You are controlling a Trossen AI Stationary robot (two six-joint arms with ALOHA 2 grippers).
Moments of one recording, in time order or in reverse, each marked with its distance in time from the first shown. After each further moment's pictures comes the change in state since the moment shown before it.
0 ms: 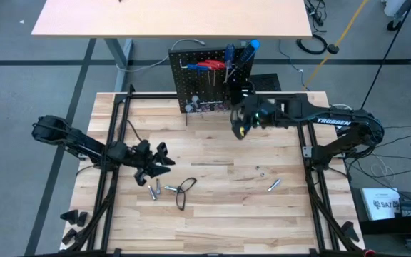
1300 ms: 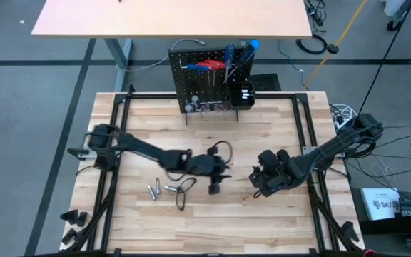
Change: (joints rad) left arm 0.040 0.709 1.029 -1.190 -0.234 0.407; right arm 0.637 0.000 -0.536 -0.044 0.315 0.893
